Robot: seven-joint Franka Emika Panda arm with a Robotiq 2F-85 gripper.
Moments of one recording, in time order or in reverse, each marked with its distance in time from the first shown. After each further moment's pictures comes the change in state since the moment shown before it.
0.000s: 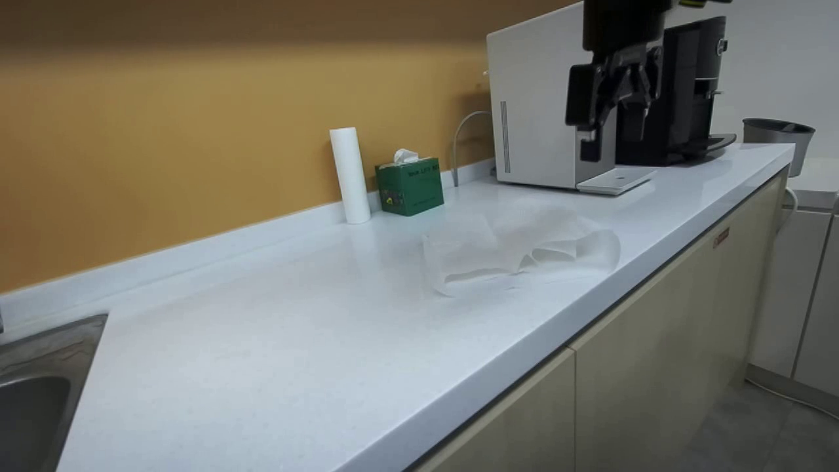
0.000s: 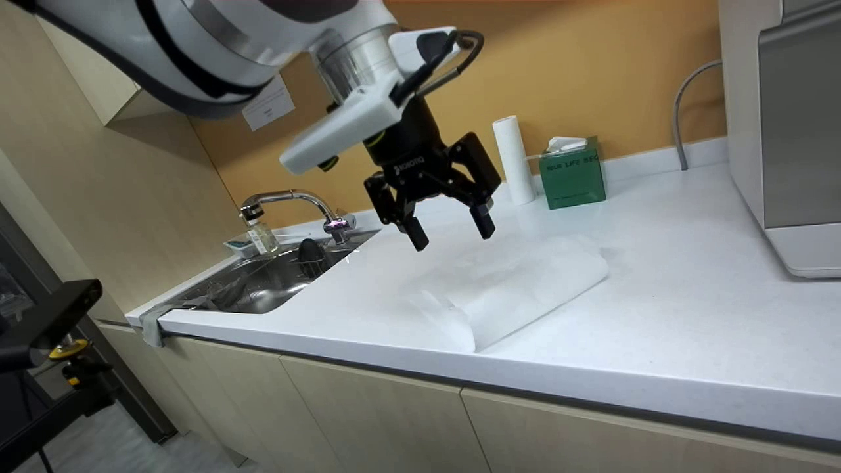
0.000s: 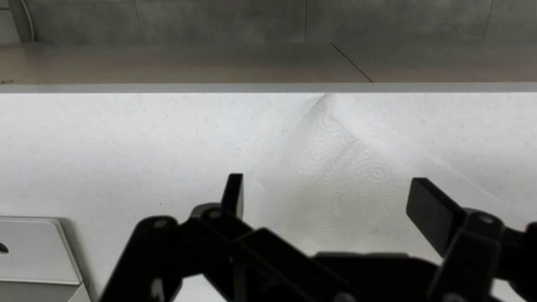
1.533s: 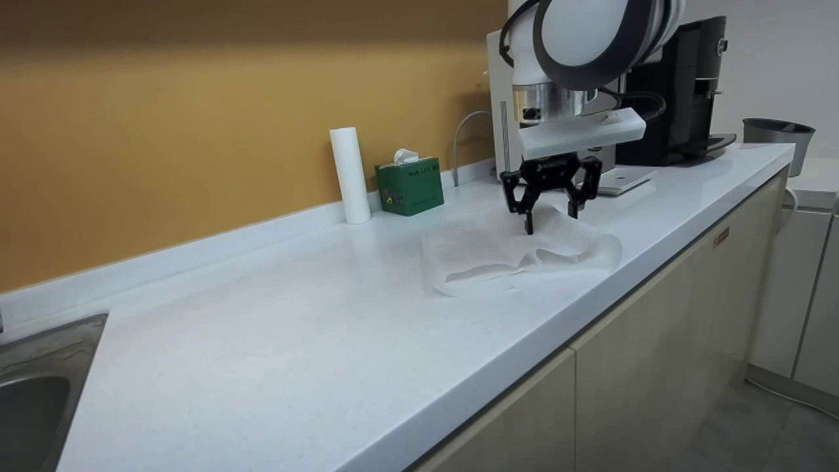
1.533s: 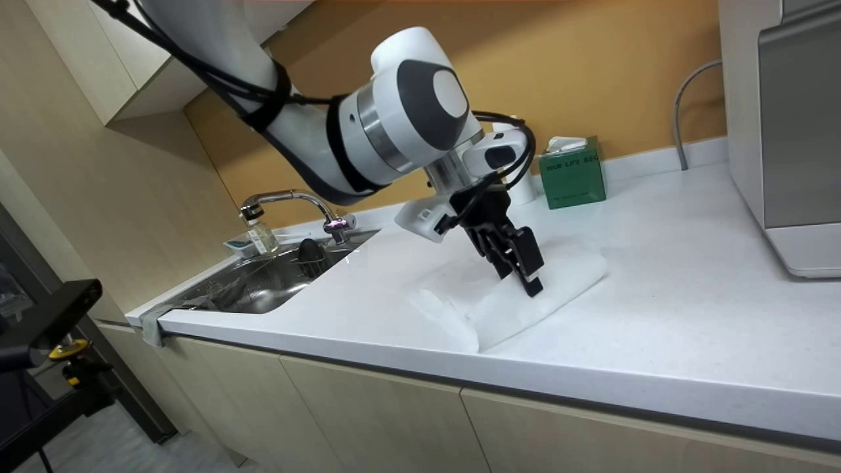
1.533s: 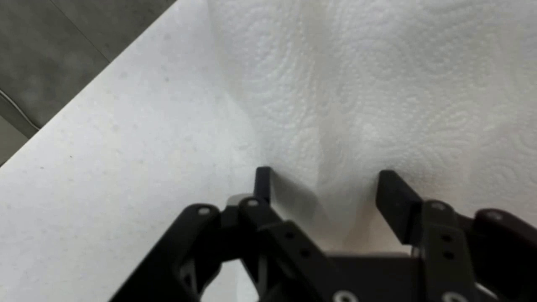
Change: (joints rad) arm 0.089 0.487 -0.123 0.258 -0.091 0.243 0.685
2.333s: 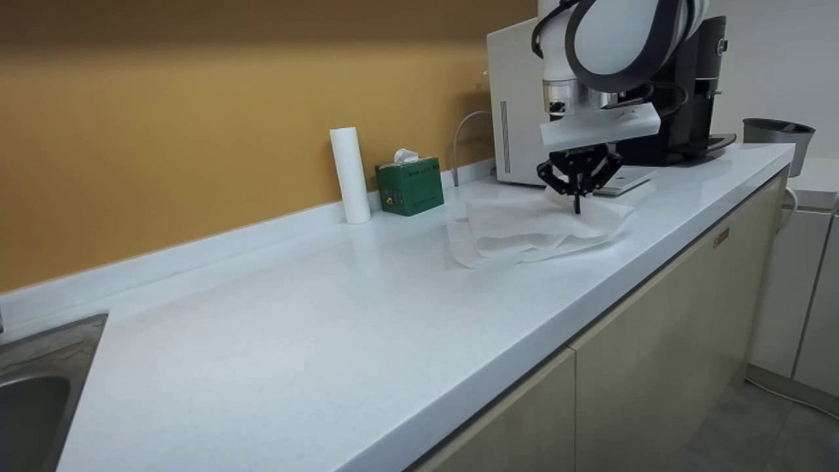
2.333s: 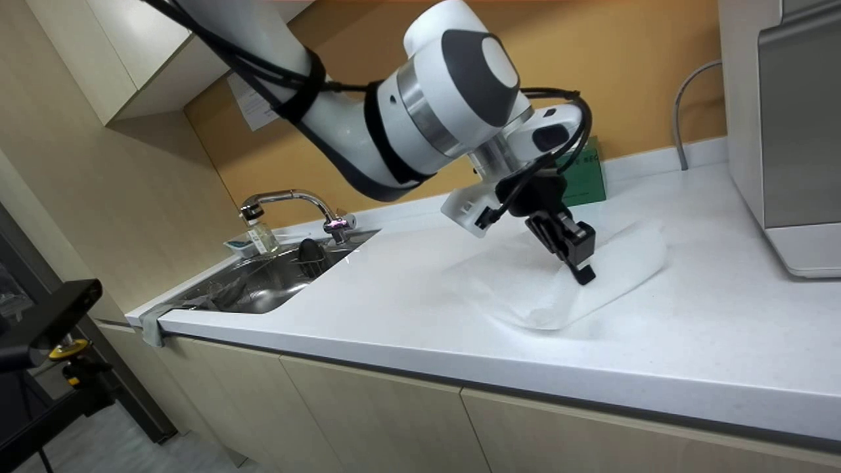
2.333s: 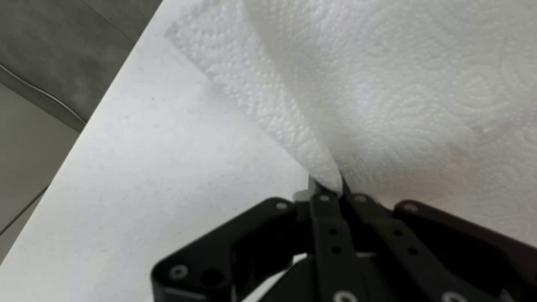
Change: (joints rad) arm 0.047 0.008 -0.180 0.009 -0.097 0.028 0.164
